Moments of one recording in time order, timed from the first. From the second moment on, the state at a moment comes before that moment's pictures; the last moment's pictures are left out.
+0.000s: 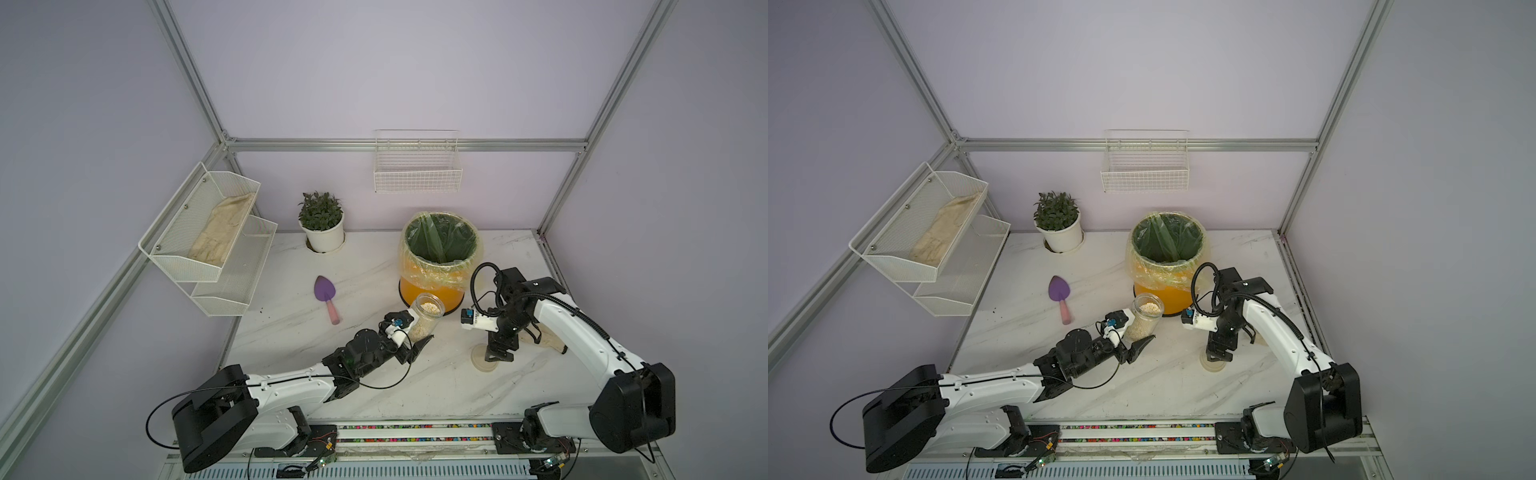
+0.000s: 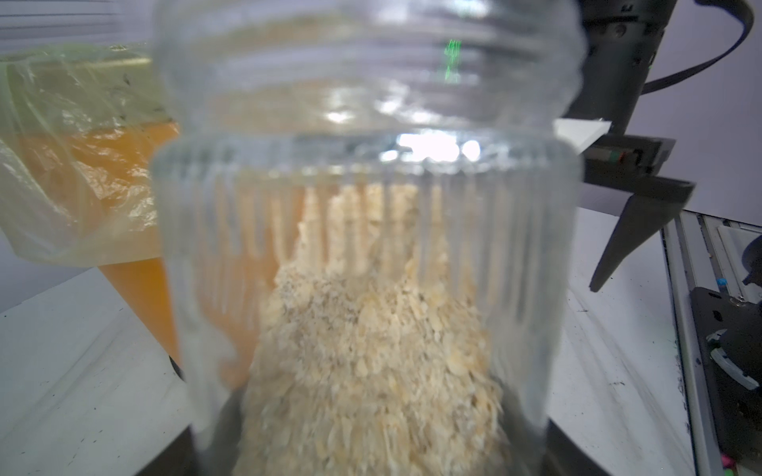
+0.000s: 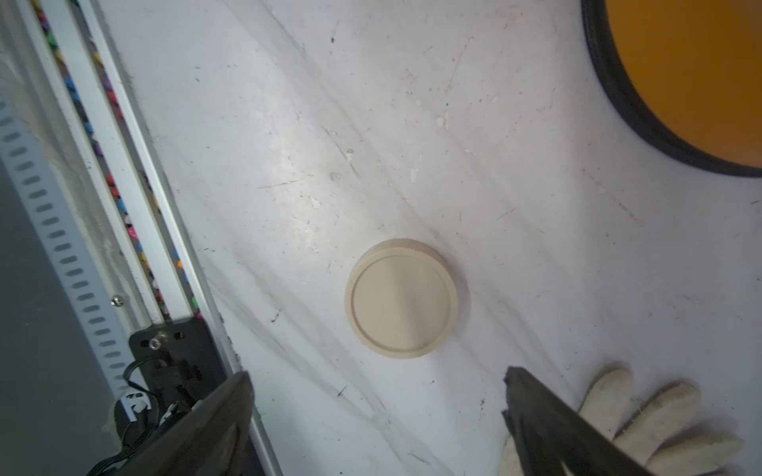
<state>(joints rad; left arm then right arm) -0.95 1.25 0.45 0.67 -0.06 0.03 0.24 1.33 1.13 -1.32 -0.28 -1.05</state>
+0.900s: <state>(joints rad) -1.09 1.40 0.43 0.73 -0.06 0.03 0.27 1.47 1.56 -1.53 -0.78 -0.72</state>
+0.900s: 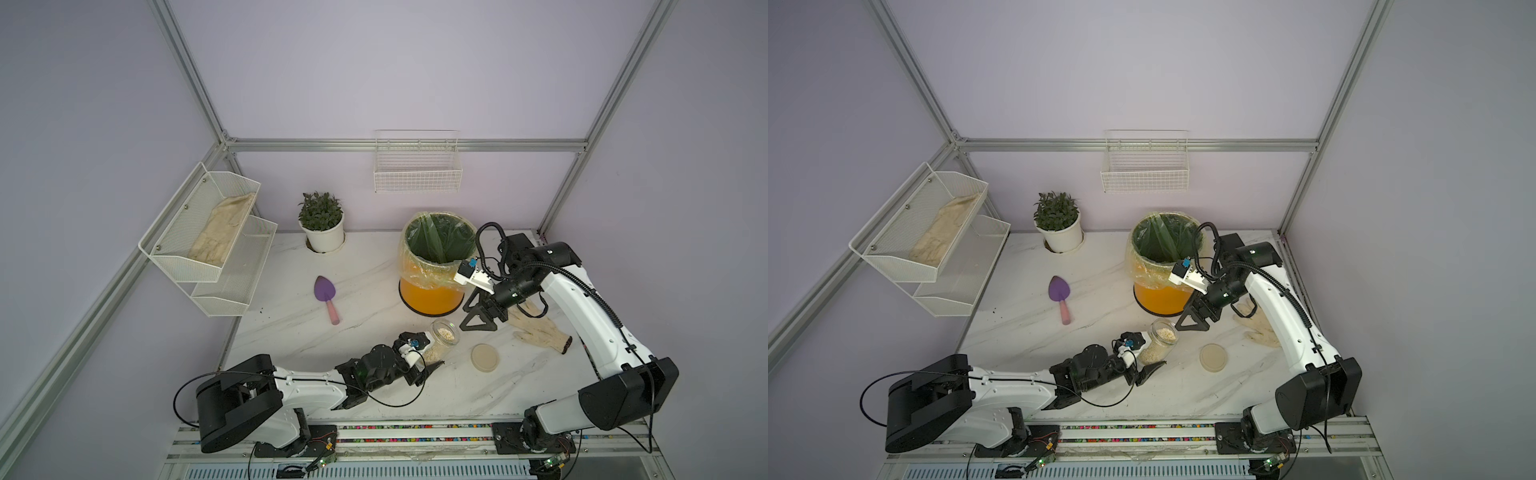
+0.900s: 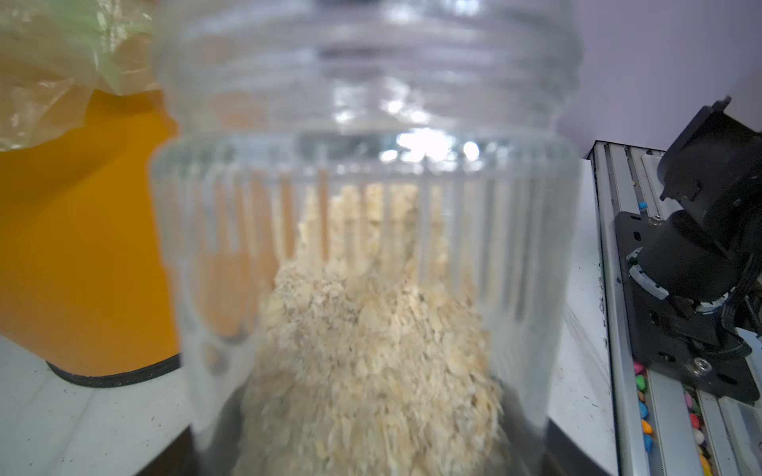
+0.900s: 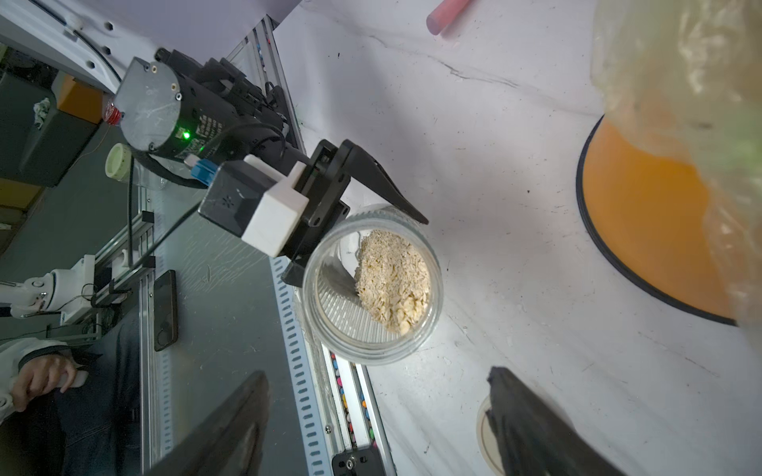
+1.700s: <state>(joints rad) -1.10 1.40 0.46 0.75 -0.06 0.03 0.38 1.51 1.44 -1.30 -0.64 -0.57</state>
